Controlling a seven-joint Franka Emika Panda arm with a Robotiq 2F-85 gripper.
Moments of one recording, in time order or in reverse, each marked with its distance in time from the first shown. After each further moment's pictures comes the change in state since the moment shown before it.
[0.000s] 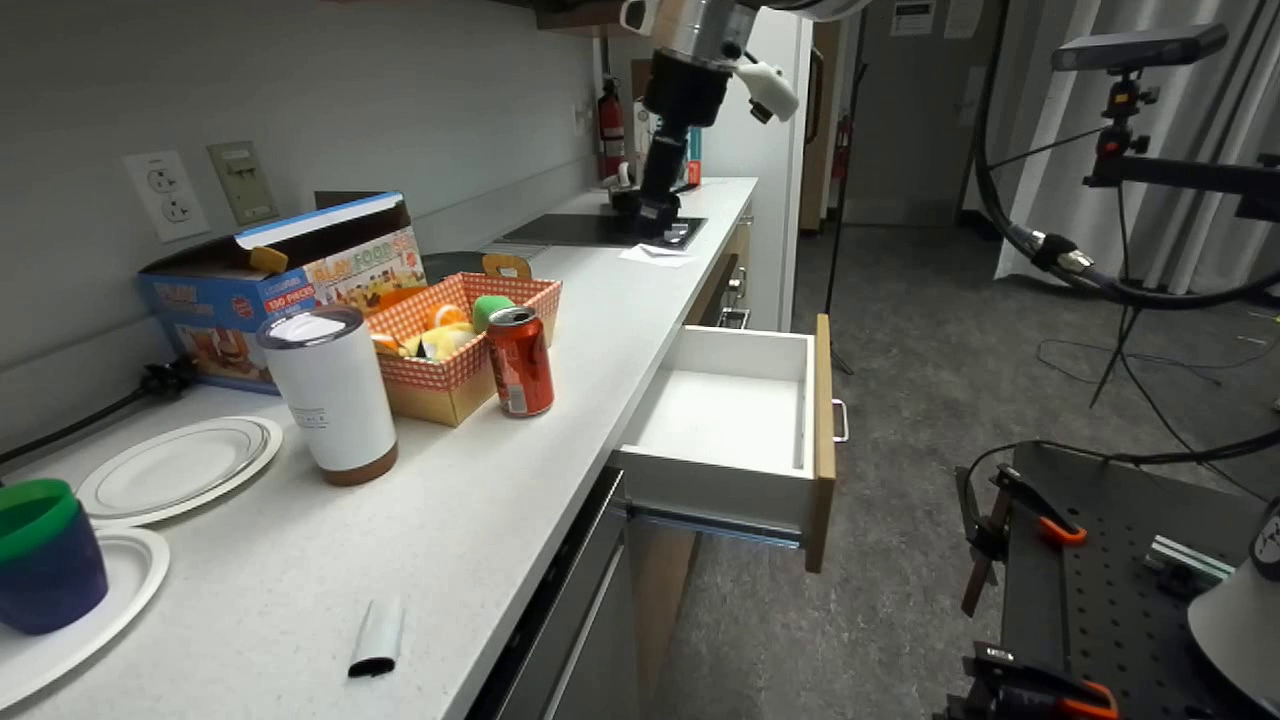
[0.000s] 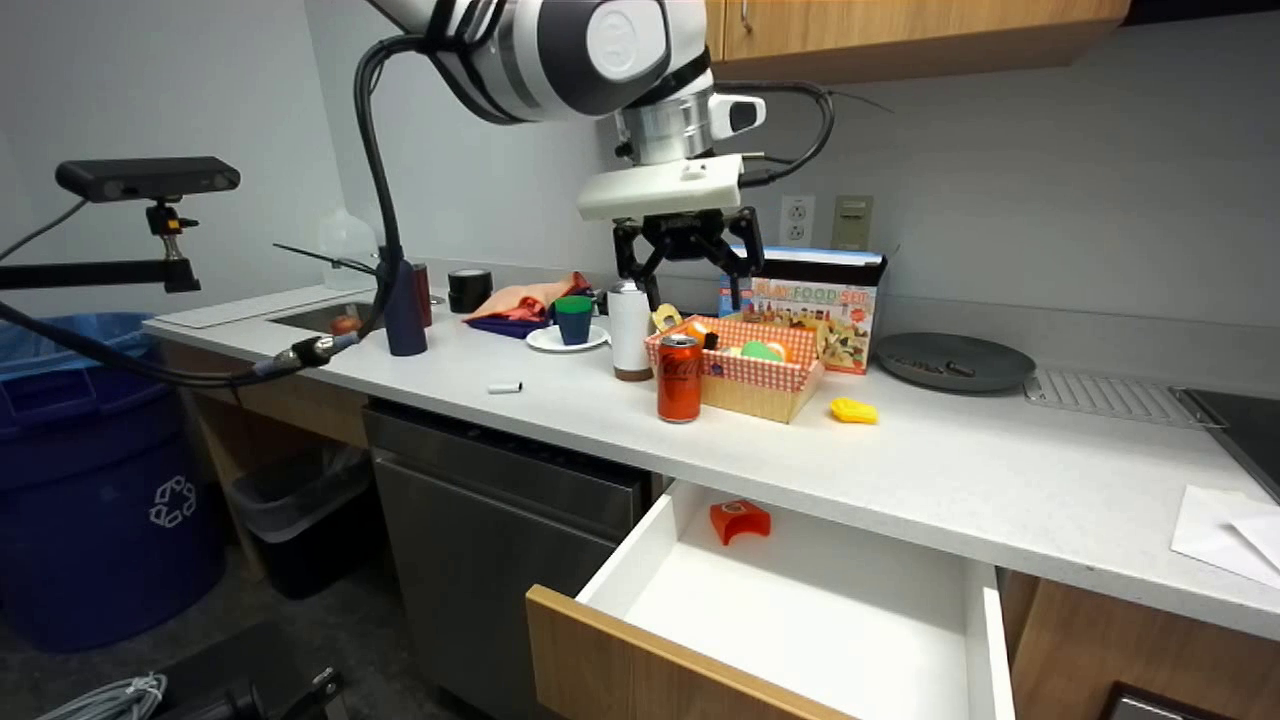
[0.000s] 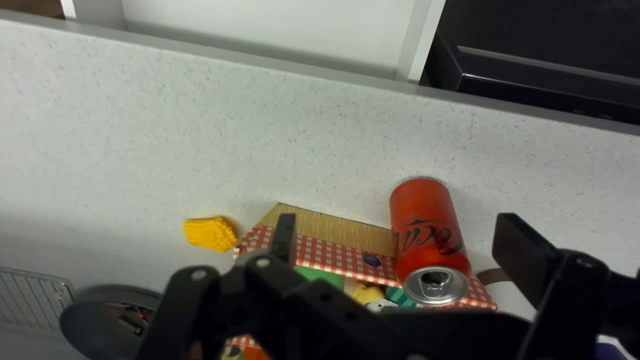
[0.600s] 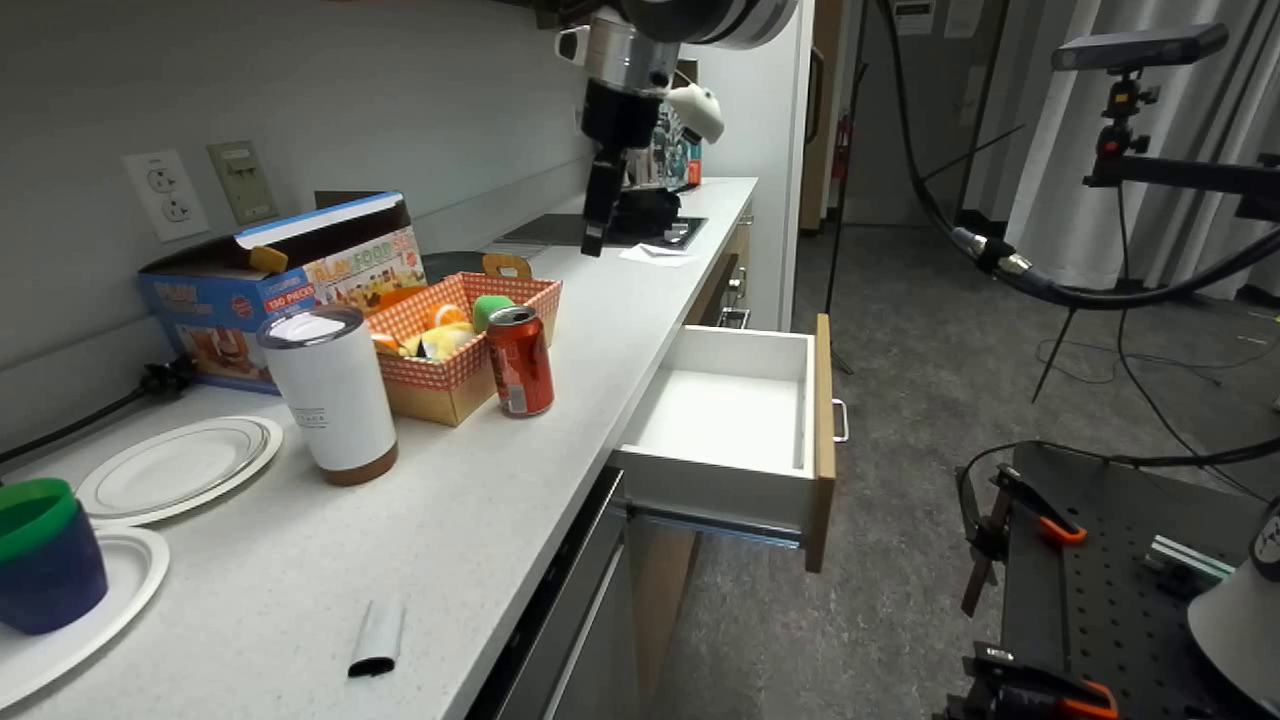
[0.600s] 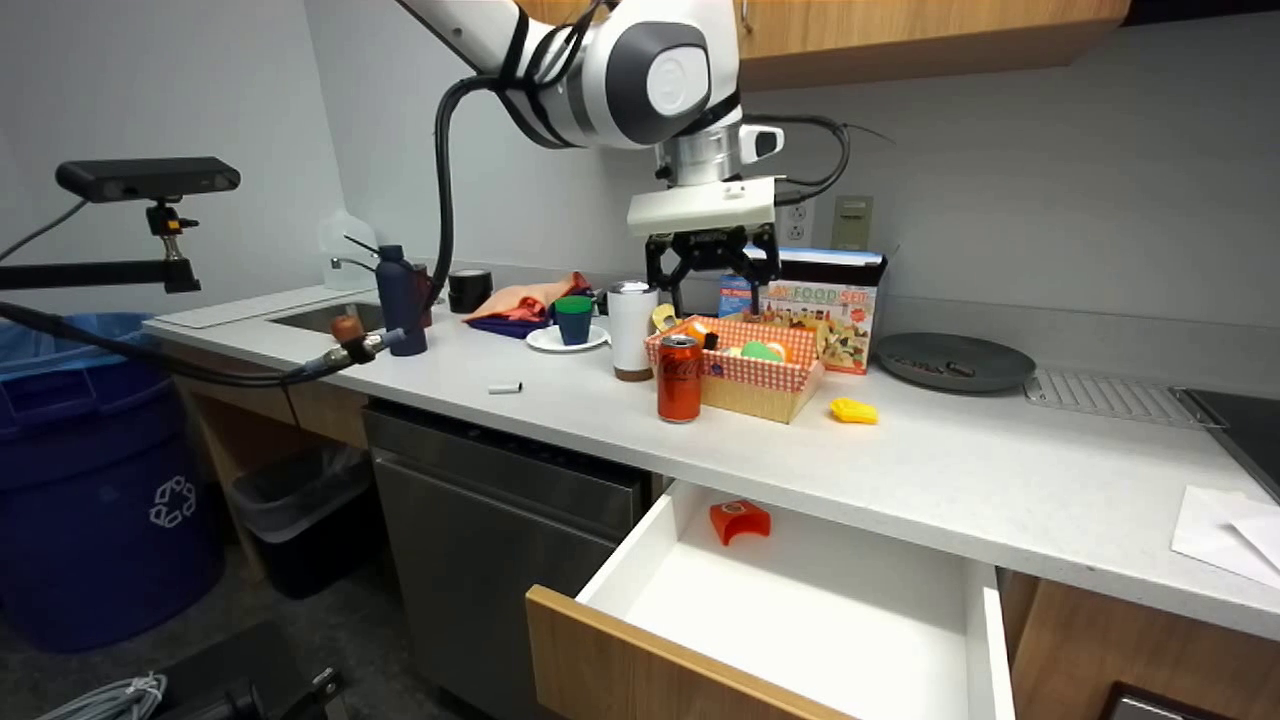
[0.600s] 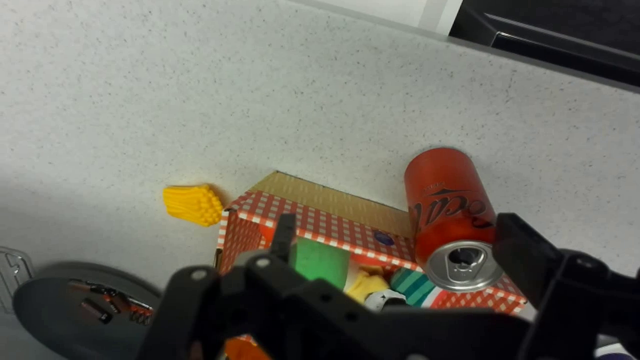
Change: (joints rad) arm -0.010 0.208 0.030 0.219 0.002 -0.032 -0.047
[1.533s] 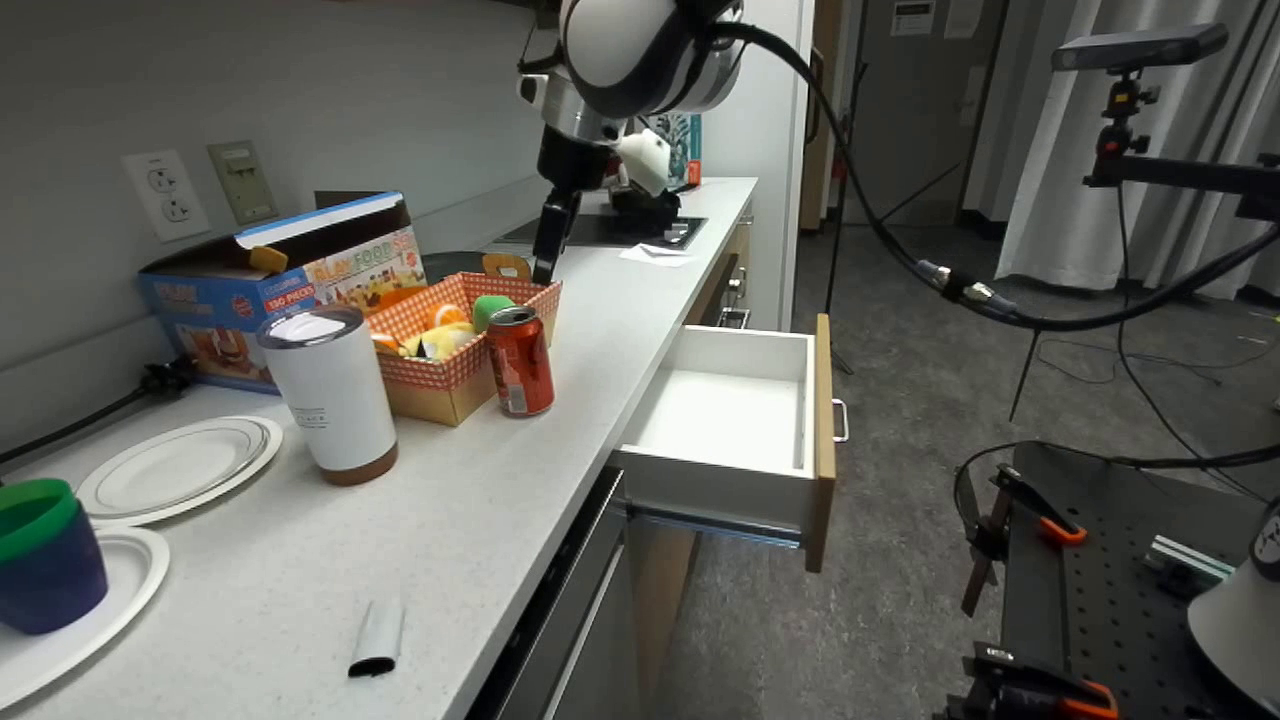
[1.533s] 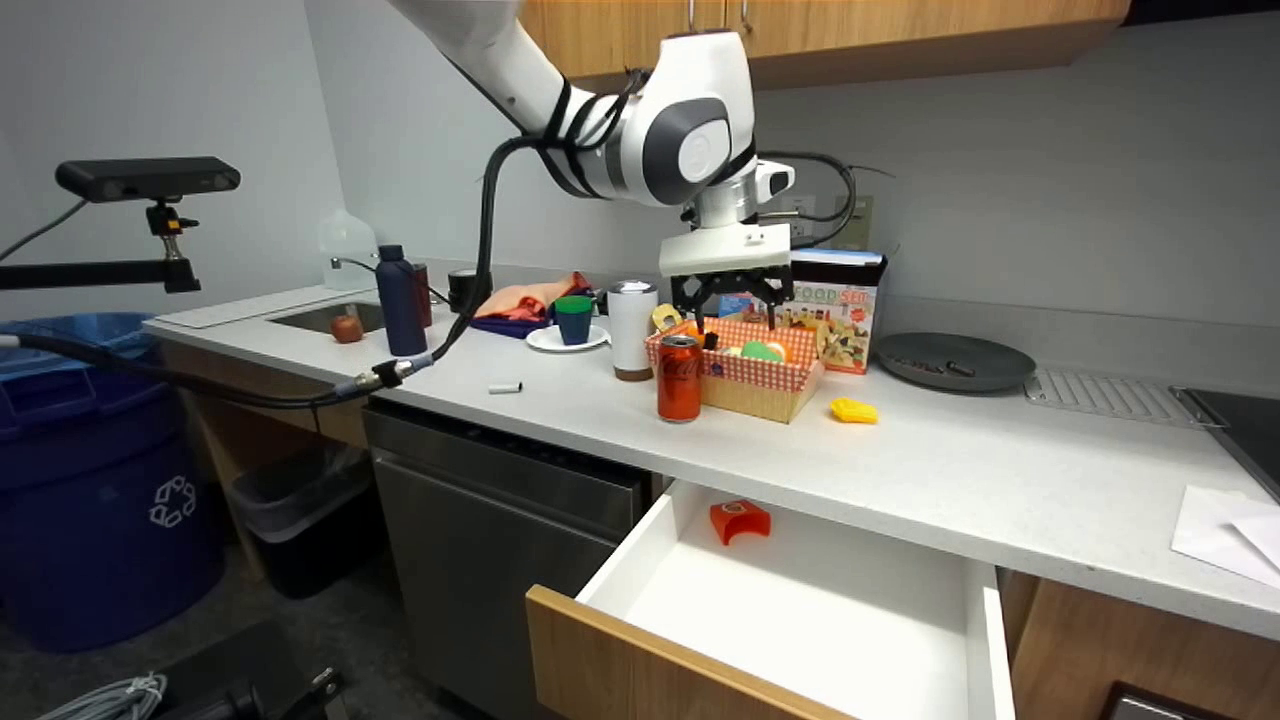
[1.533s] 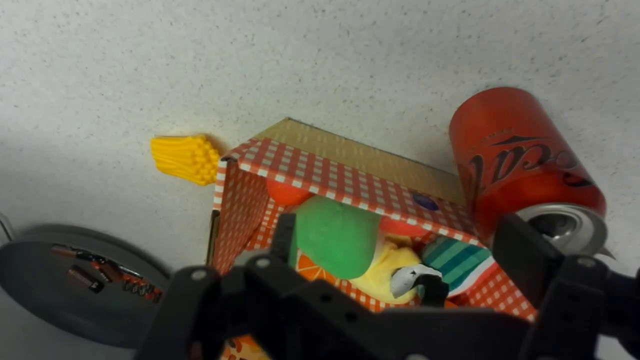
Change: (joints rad) arm -0.050 0.195 0.073 0.143 -0.004 0.136 0.000
